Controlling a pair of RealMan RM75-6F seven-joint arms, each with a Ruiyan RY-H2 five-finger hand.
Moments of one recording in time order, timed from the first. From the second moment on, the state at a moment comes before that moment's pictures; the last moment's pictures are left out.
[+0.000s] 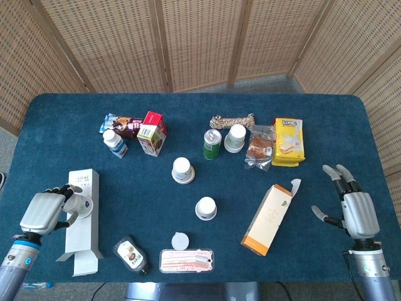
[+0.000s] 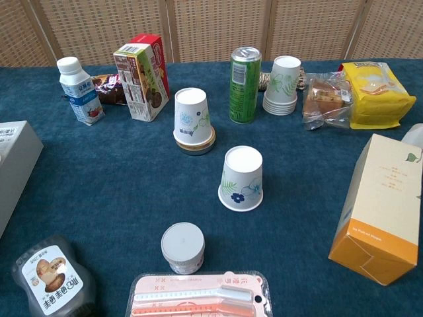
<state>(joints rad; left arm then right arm) -0.27 -1.07 -0.02 -1.88 1.33 1.23 0.34 0.17 -1.22 0.11 -1.59 -1.56 1.54 0.17</state>
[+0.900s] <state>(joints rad) -0.42 -1.20 -0.07 -1.97 1.39 1.13 0.50 0.17 -1.22 0.10 -1.59 -1.57 1.52 0.17</state>
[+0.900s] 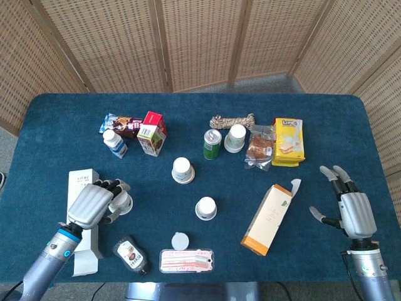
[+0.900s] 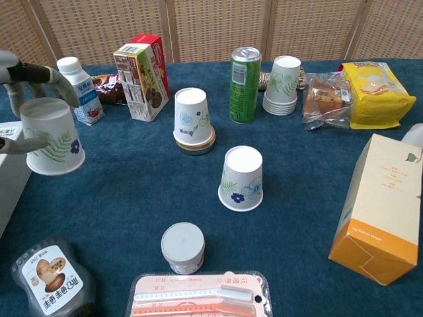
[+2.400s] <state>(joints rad) -0.60 -1.79 -0.11 -1.69 1.26 1.19 0.78 0.17 -1.21 0.11 -1.59 -1.56 1.52 0.23</state>
